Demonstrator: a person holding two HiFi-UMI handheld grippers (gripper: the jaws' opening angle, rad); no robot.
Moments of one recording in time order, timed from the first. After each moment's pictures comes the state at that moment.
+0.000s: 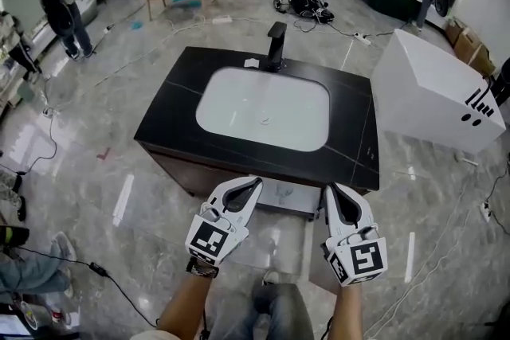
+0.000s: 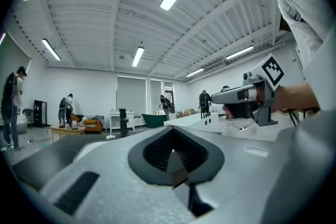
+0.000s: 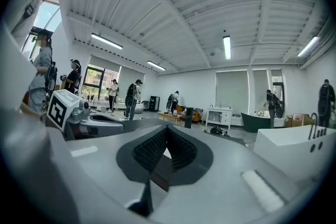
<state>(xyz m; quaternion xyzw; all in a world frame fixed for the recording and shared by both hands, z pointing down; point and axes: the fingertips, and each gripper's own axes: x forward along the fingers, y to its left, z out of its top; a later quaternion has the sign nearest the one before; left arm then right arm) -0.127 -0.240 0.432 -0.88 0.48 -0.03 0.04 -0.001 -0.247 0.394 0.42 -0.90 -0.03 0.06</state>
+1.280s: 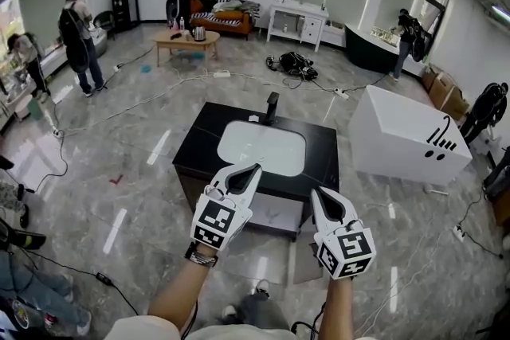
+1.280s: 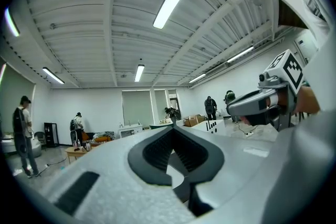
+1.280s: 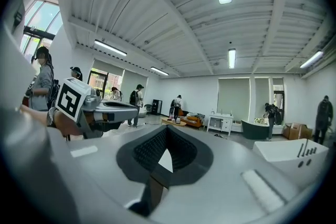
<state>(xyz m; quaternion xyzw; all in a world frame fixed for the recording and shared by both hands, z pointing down) -0.144 -0.087 0.122 -0.86 0.51 -0.04 0.08 -0.023 -0.065 0.123 0.42 -0.90 -0.04 0.07</state>
